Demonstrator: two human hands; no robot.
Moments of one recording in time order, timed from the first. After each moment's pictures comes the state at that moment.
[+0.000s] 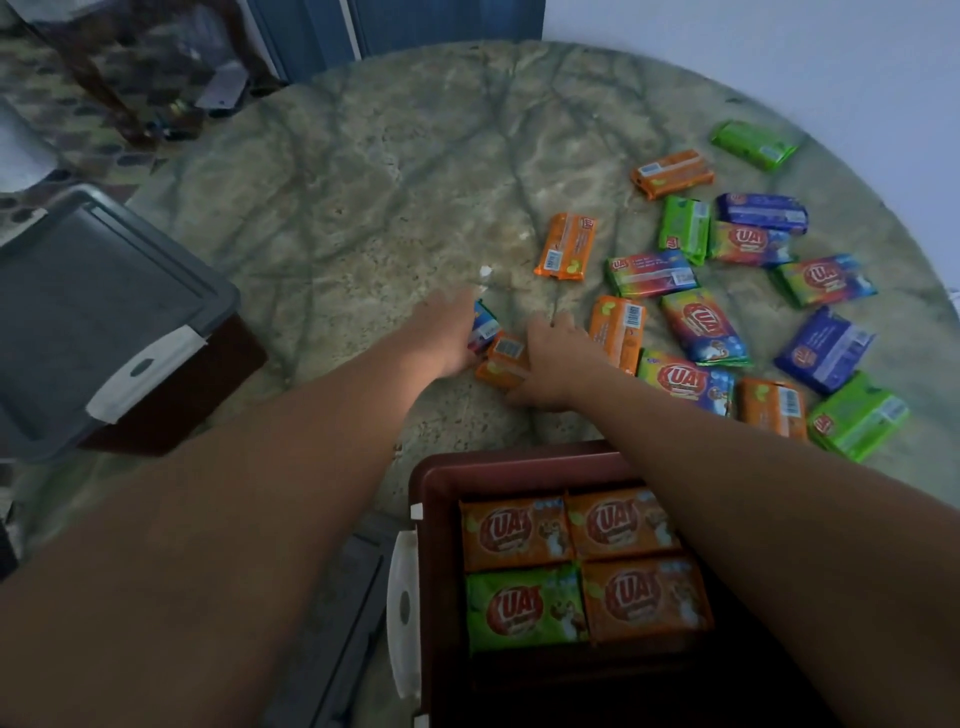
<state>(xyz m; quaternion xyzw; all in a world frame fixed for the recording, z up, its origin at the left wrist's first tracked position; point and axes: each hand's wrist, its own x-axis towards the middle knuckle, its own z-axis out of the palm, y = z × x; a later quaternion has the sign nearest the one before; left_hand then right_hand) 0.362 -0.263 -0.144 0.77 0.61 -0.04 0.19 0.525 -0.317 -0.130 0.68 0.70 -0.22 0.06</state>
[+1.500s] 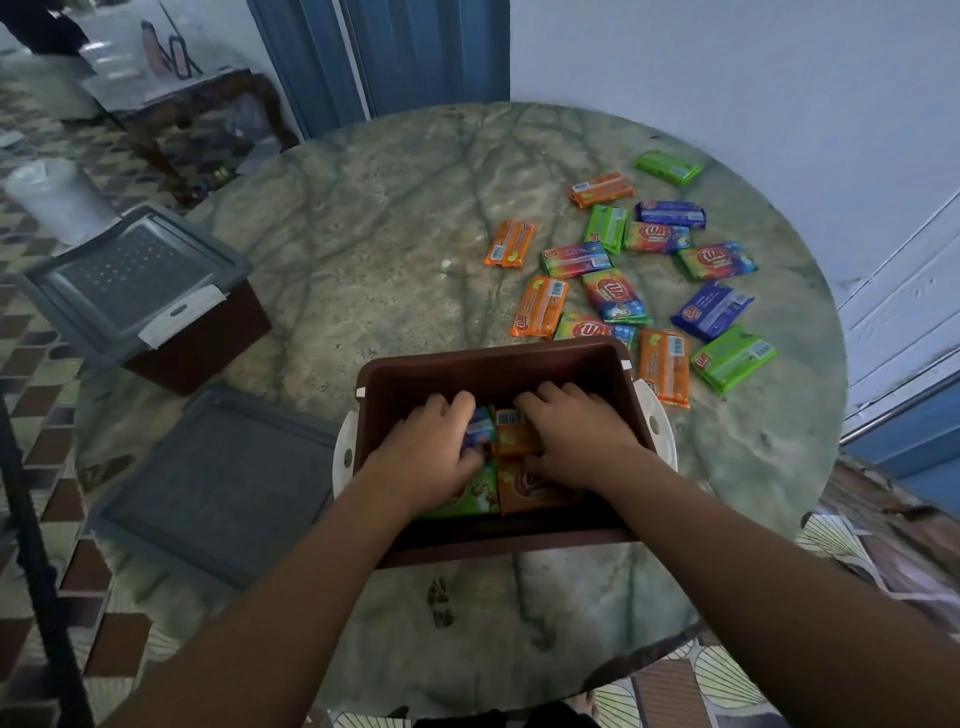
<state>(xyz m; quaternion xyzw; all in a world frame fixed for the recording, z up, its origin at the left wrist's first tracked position) 0.400 -0.520 -0.107 0.82 0.55 -0.02 0.15 0.608 -0.511 -0.110 0.57 0.81 -0.12 0.06</state>
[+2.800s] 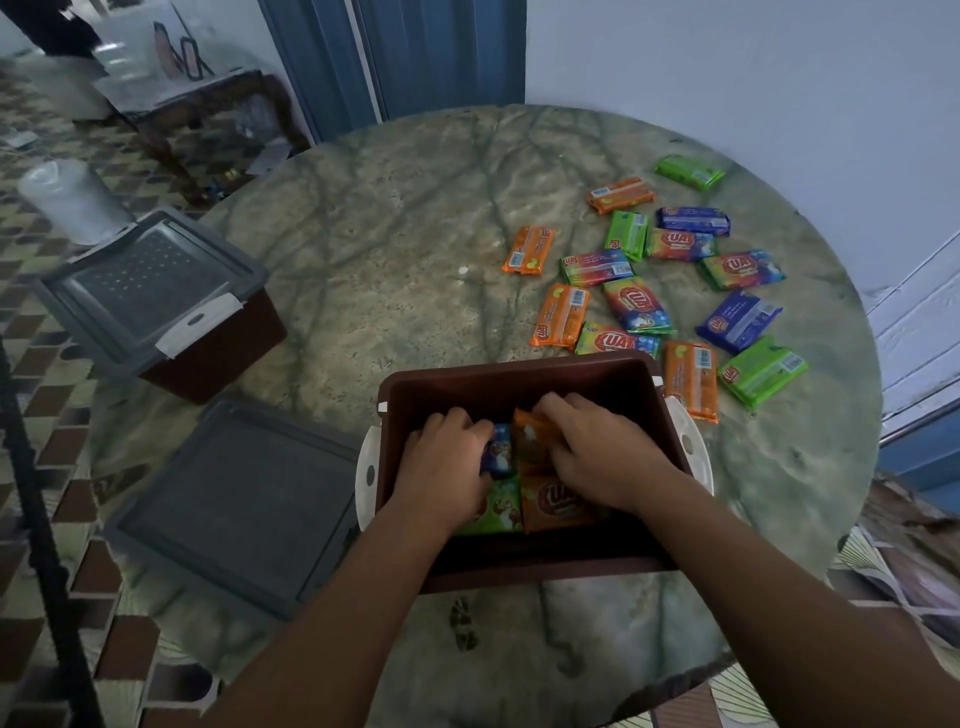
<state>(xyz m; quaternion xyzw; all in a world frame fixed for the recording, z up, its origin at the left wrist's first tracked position) 0.403 -0.519 -0.113 0.79 0.60 -0.01 0.12 0.607 -0.512 -0.102 0.59 0.76 -0.25 -0.05</state>
